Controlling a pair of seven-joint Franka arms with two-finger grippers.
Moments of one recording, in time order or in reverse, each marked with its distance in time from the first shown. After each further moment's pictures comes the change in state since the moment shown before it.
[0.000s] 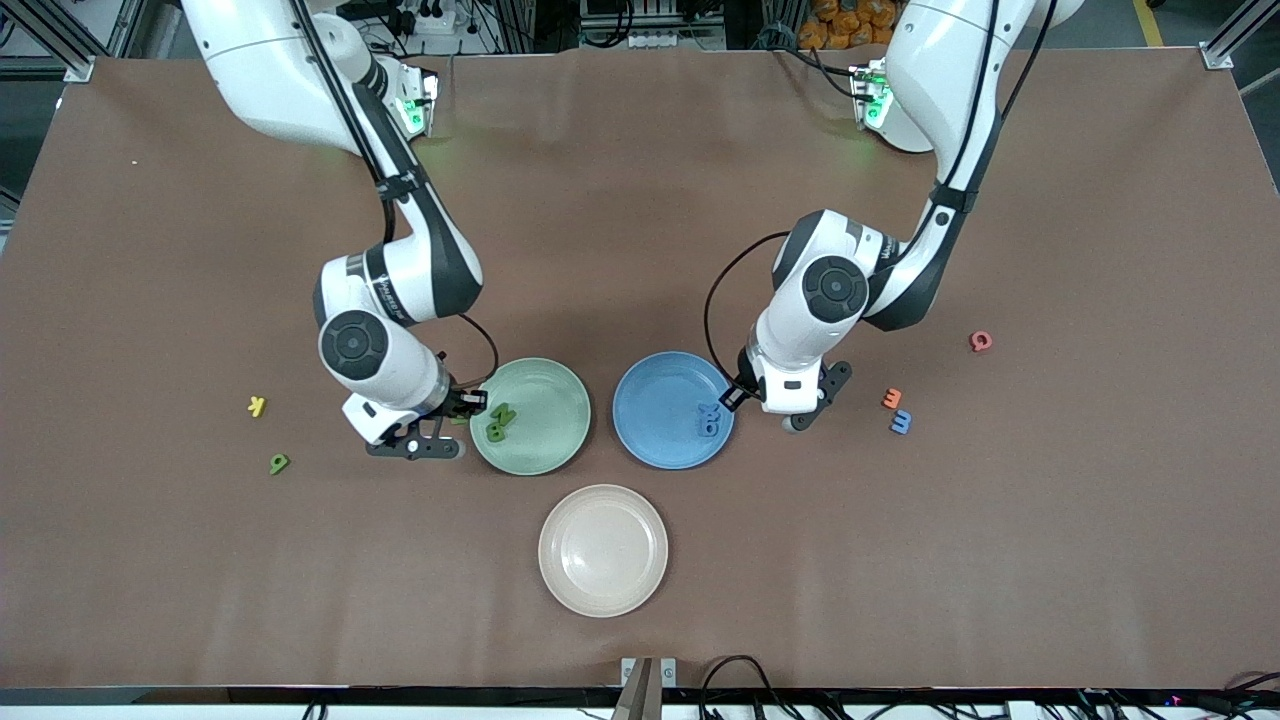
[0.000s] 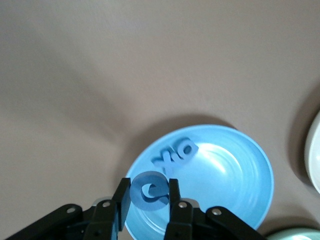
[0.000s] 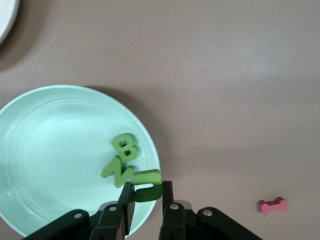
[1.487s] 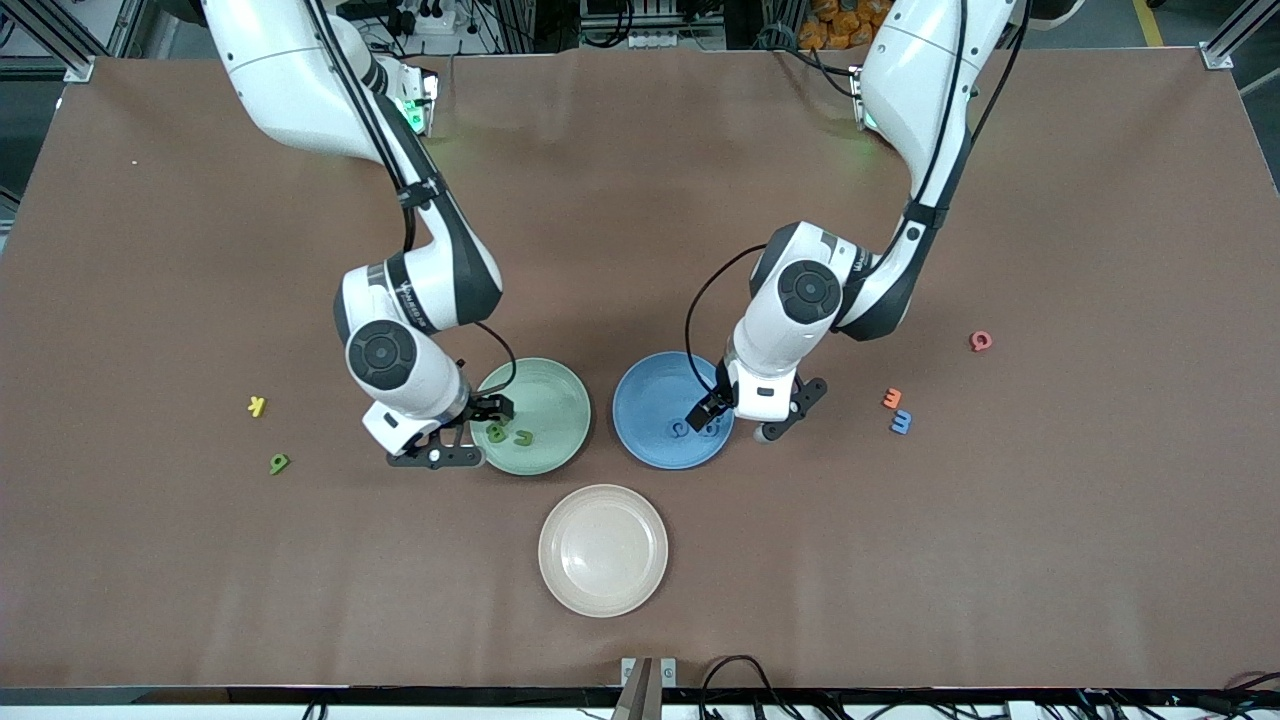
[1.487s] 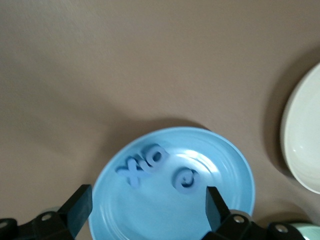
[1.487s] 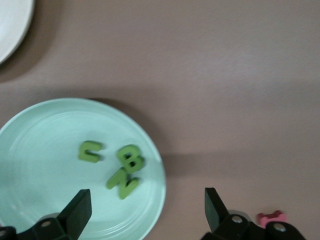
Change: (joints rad) left arm -0.034 0.076 0.013 0.059 0.023 0.096 0.074; right arm 0.024 0.054 -0.021 0.090 -0.014 -0.037 -0.012
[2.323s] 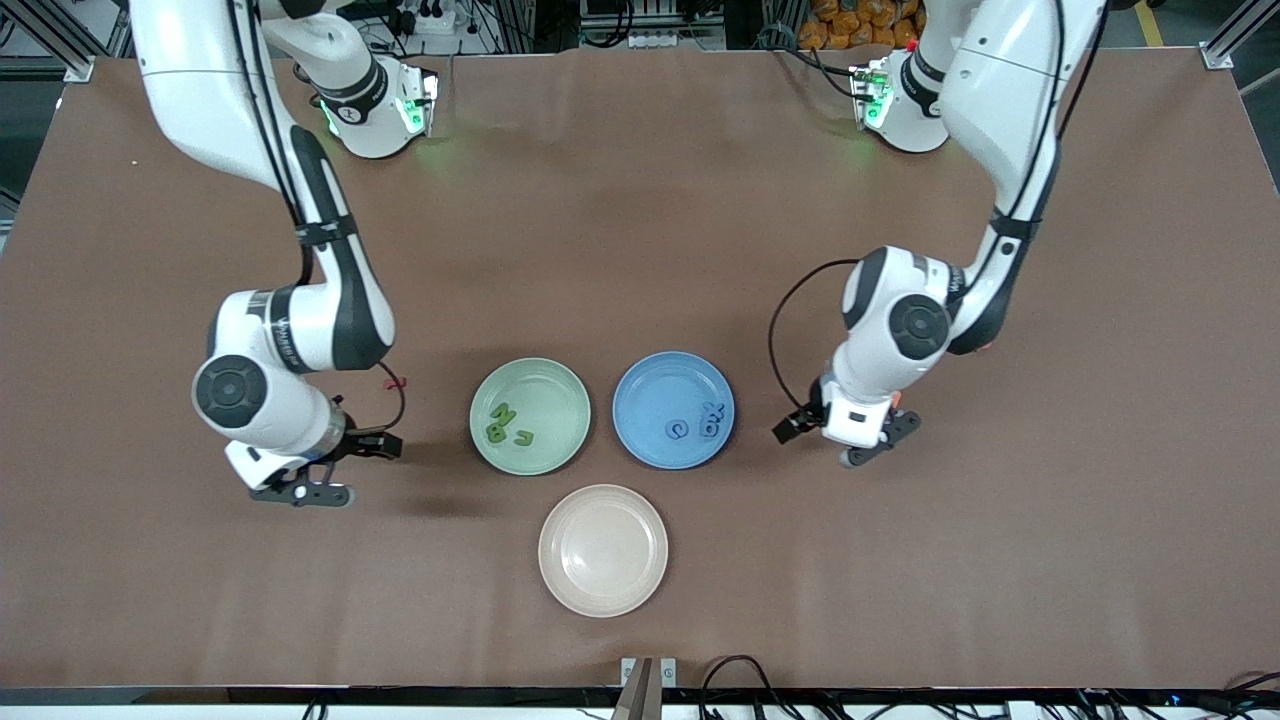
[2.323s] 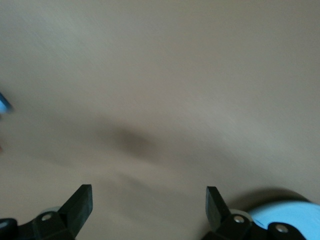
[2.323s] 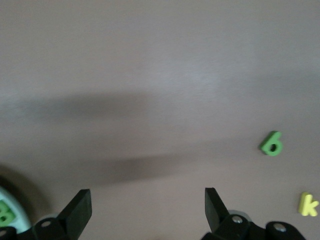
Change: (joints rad) left arm 0.256 -0.063 -0.053 -0.136 0.054 -0.001 0.379; right arm -0.132 -0.002 -0.123 0.013 -0.001 -0.005 -0.145
